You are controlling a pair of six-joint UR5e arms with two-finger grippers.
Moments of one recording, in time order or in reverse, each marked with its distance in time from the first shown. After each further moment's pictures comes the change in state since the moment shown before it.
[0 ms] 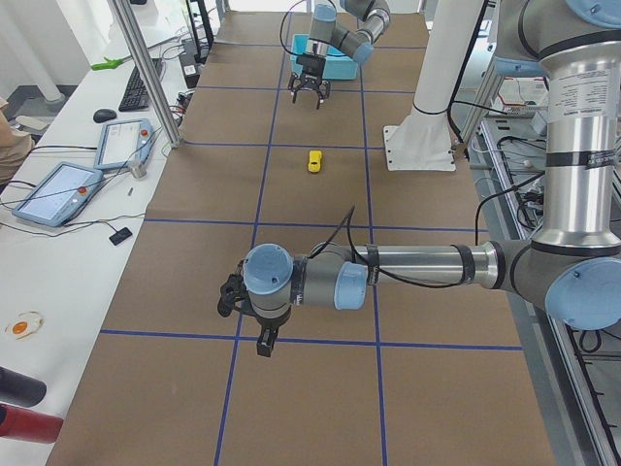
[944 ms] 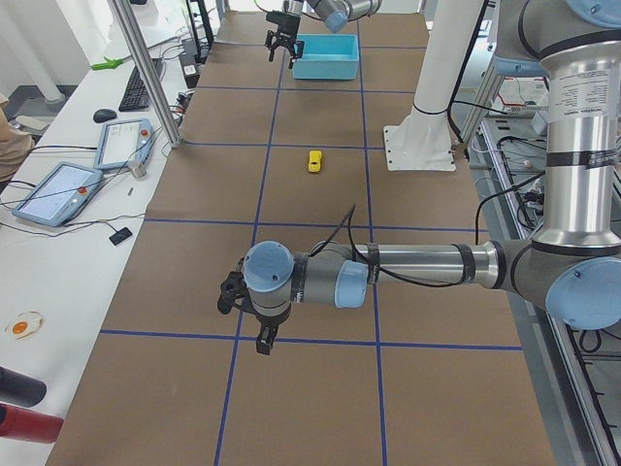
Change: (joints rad) left arm -0.001 0.001 -0.005 -0.001 -0.002 0.006; right arm 0.283 -0.096 0.151 -0.206 0.199 0.047
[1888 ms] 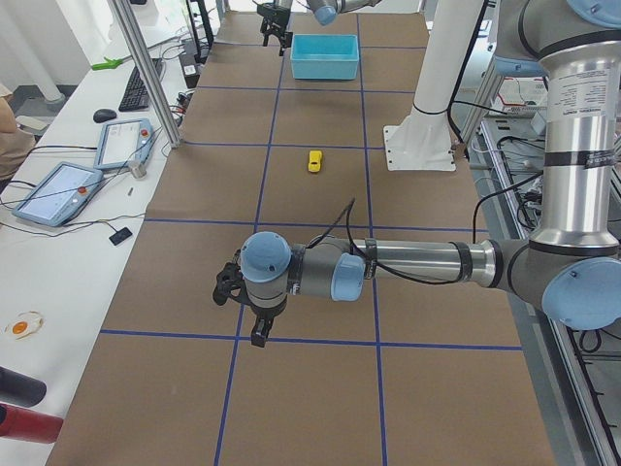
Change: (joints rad) left arm -0.003 -0.011 -0.021 0.004 -0.004 -0.006; right arm 0.179 -0.166 -0.037 -0.023 0.009 -0.004
